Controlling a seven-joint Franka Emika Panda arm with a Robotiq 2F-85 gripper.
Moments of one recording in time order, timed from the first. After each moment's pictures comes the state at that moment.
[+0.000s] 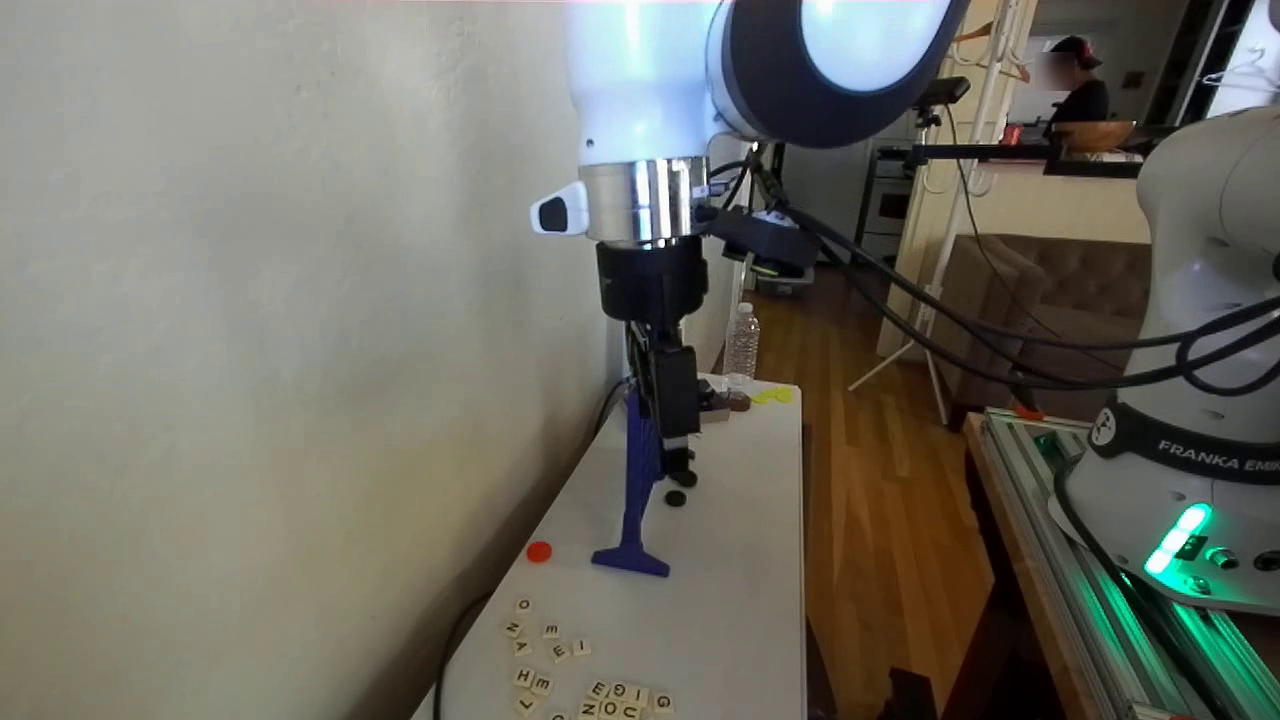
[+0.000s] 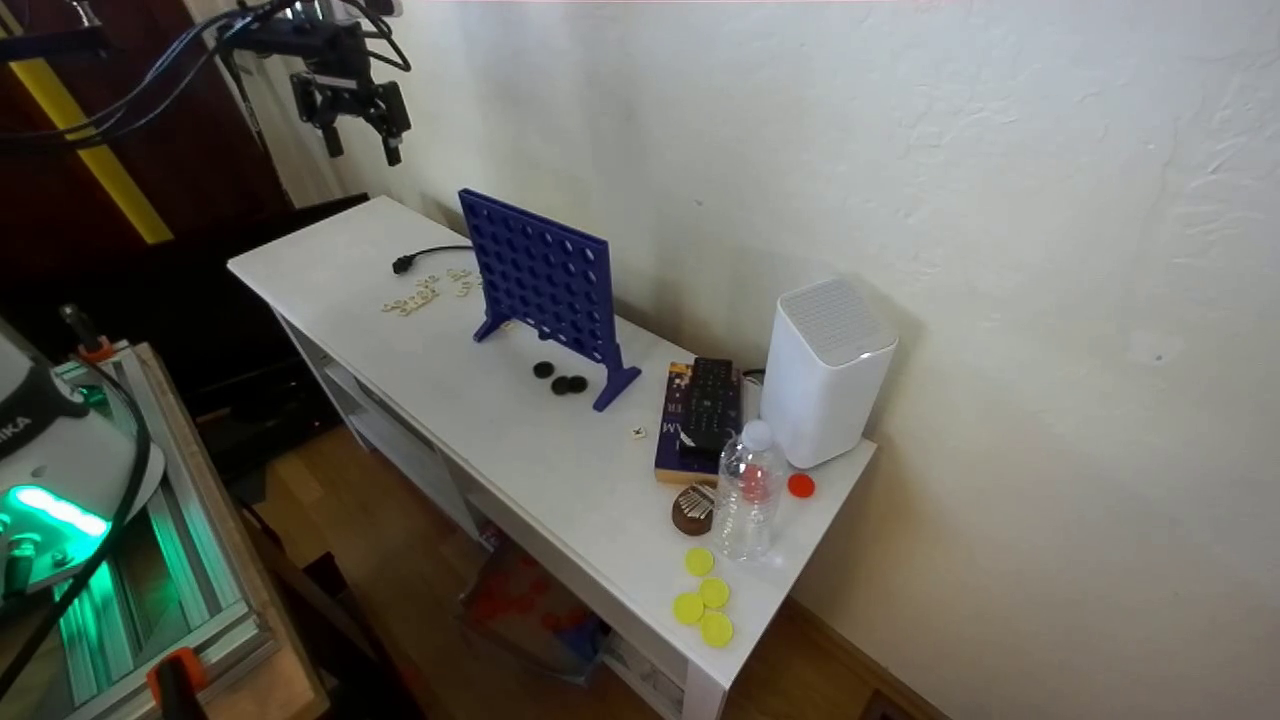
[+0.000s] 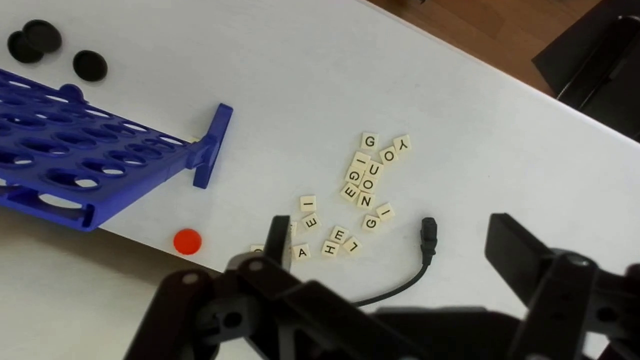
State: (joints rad) arm 0.20 0.07 0.24 -2.35 0.00 2.35 -0.08
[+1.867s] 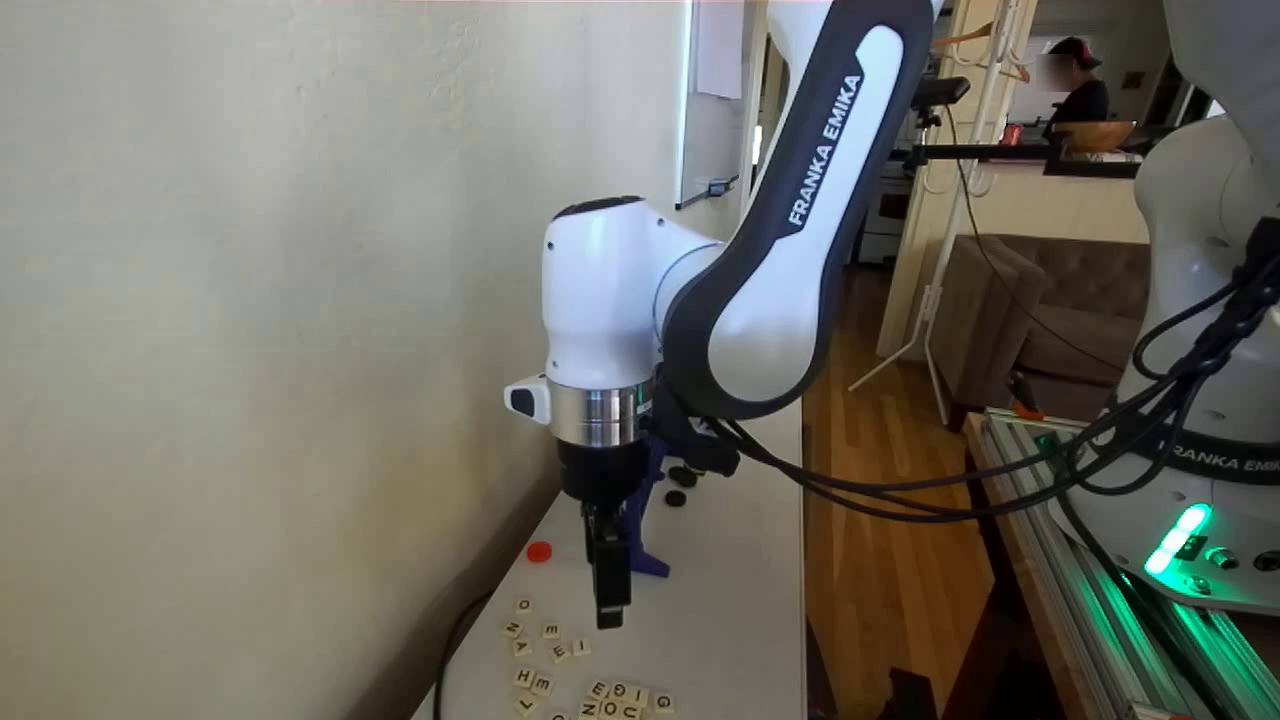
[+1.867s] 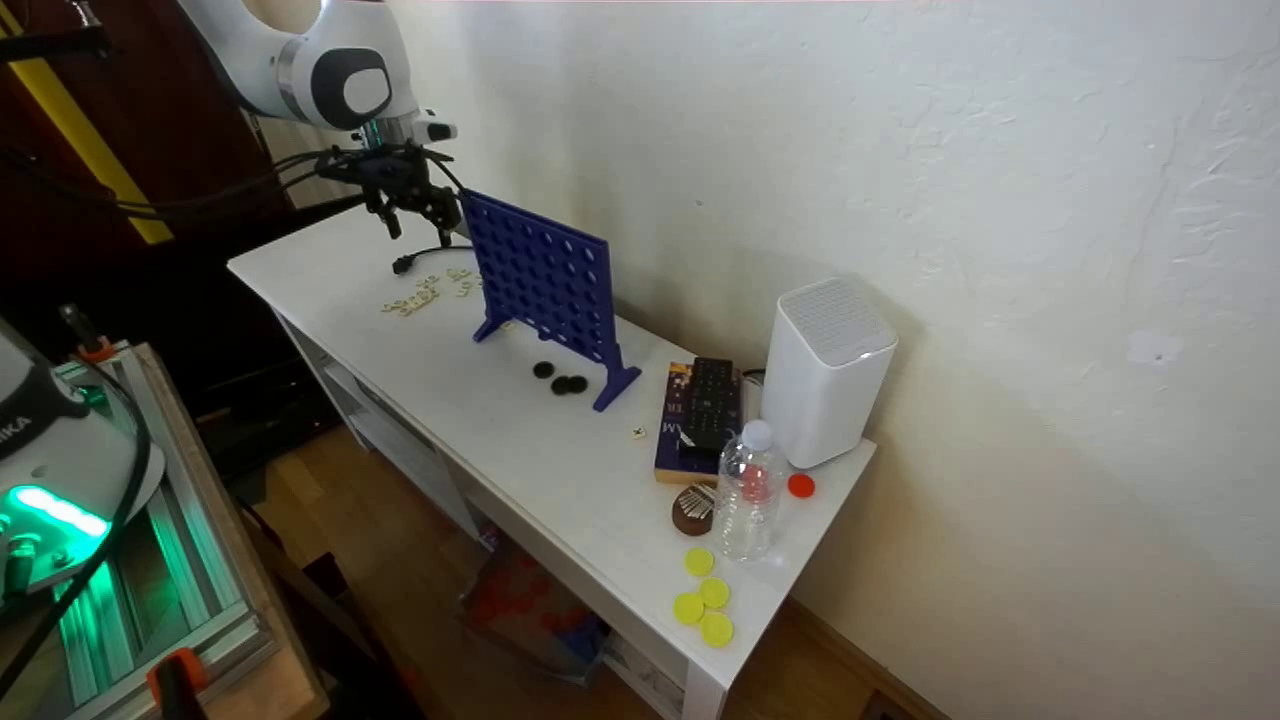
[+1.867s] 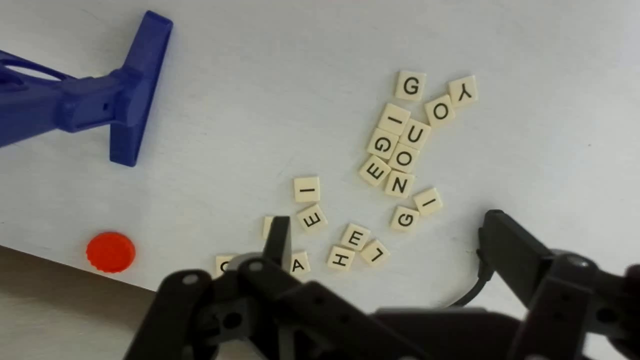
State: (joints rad) arm 0.22 0.52 0.19 -2.25 -0.06 2.78 -0.09
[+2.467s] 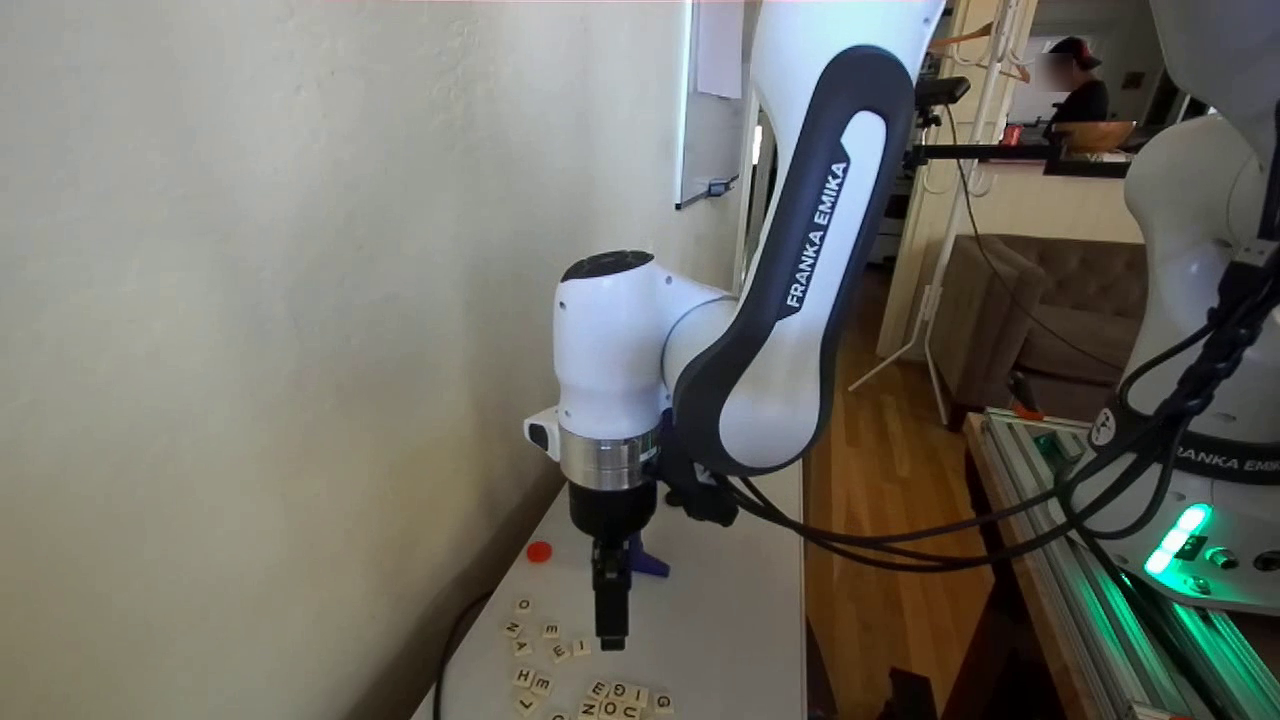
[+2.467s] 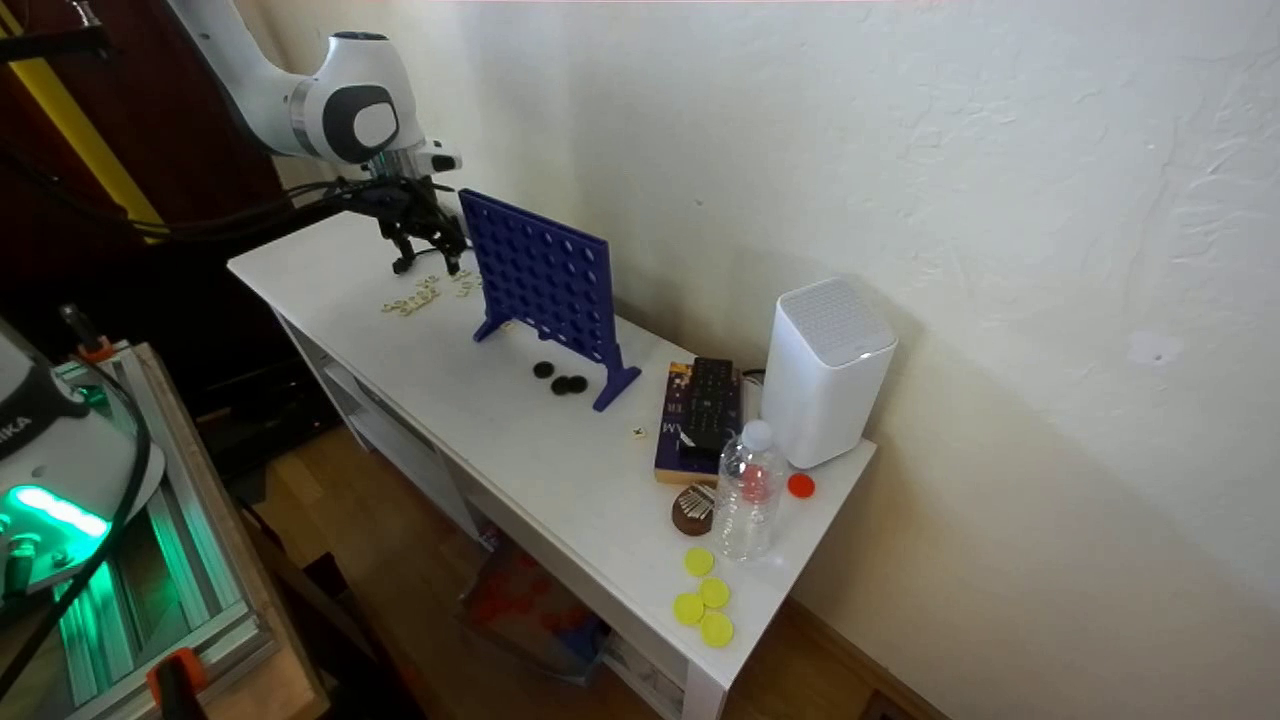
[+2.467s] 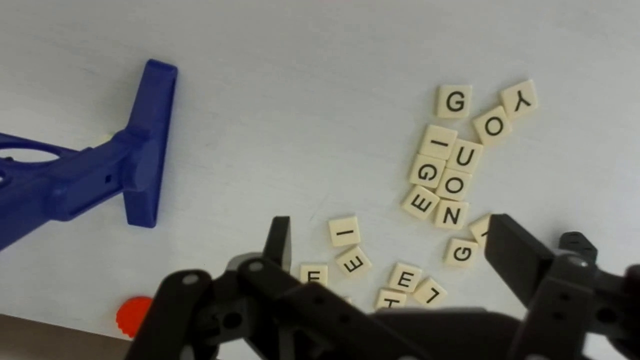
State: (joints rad) arm 0.34 0.61 0.07 -2.23 -0.08 2.85 0.07
